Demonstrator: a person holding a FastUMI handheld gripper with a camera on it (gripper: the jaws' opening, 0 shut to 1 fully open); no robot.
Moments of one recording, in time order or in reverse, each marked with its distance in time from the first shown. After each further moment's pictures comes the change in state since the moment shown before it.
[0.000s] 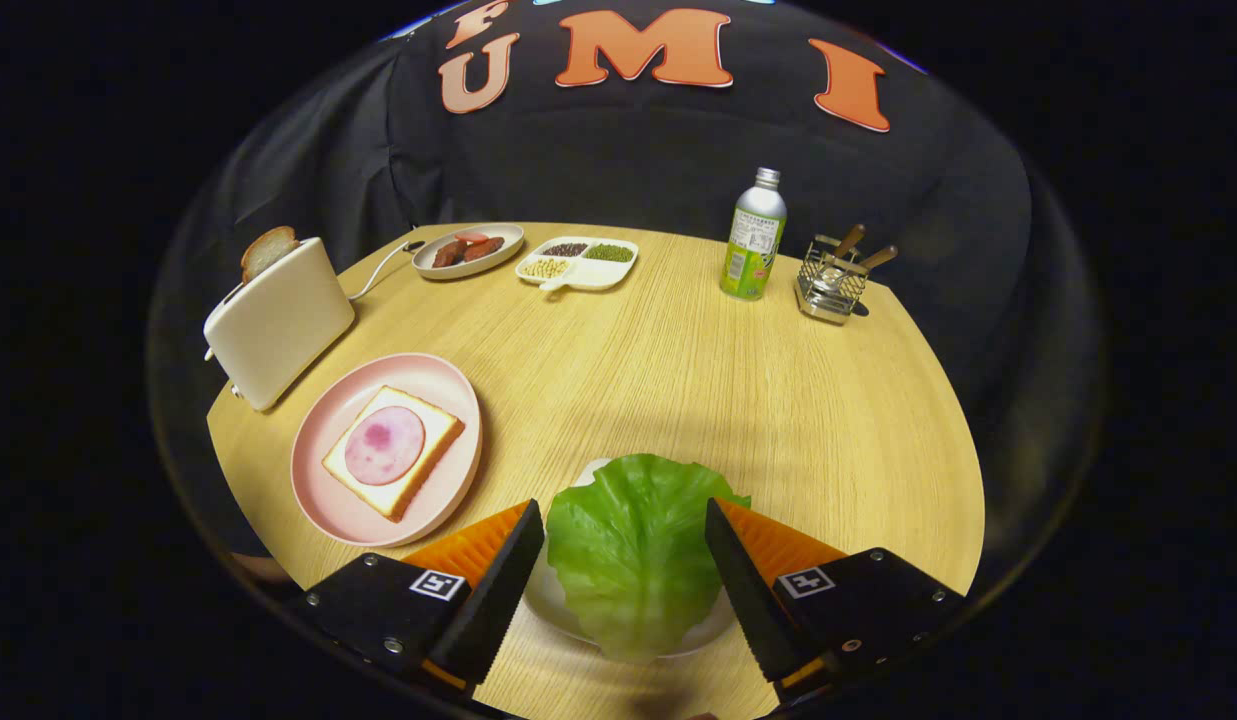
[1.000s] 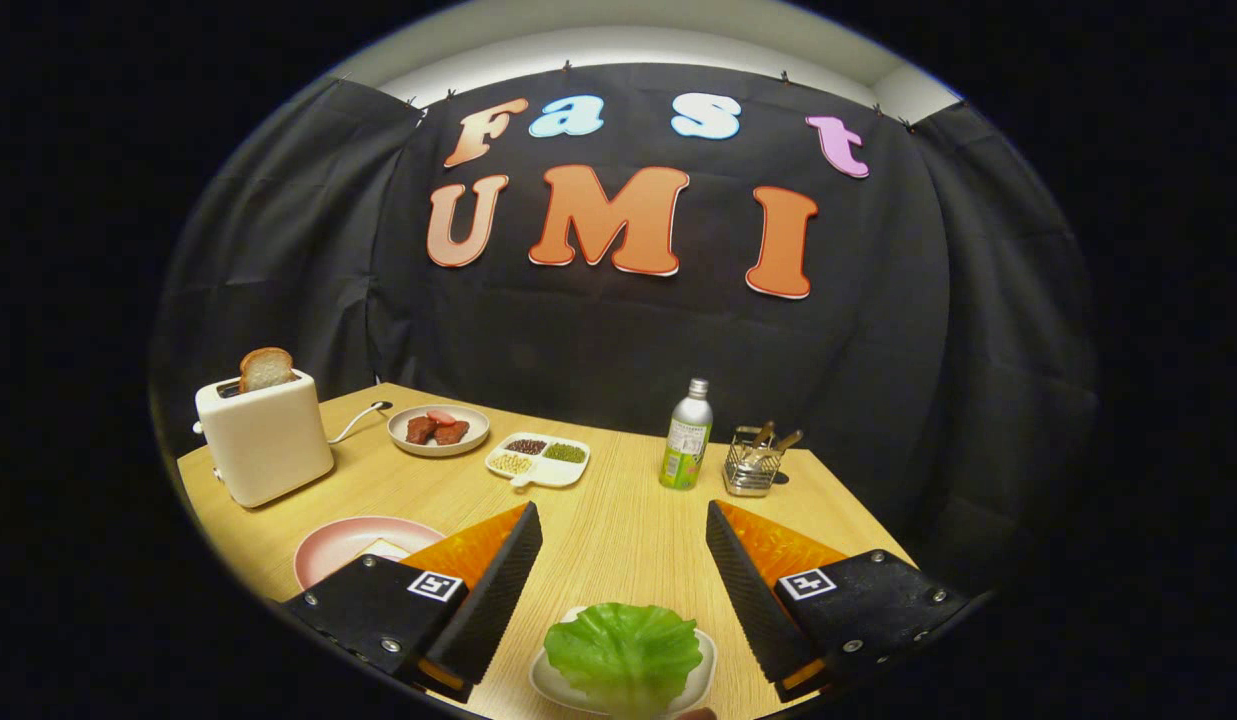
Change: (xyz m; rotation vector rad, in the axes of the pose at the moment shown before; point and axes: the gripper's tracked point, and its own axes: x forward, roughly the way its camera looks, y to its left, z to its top) arm -0.070 -0.008 0.104 0.029 -0.588 -0.192
